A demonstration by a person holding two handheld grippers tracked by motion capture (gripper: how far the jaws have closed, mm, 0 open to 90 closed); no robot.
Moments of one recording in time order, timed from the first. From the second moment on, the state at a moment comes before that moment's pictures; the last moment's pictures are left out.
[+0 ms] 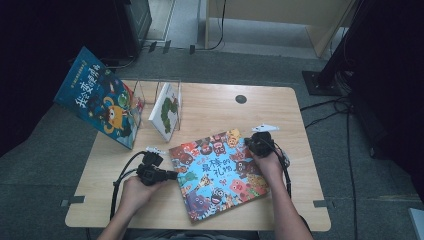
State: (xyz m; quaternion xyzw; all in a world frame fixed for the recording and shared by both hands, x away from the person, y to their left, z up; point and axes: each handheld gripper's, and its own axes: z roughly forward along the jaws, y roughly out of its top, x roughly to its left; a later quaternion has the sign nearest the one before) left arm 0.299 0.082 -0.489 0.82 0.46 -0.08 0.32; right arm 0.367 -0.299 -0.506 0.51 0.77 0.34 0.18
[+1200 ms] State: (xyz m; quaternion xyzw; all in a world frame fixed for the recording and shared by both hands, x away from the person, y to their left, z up) left arm 0.345 0.062 -0.477 0.84 0.43 -0.06 0.33; right arm 0.280 -0.349 -0.498 0.52 0.75 0.37 0.20
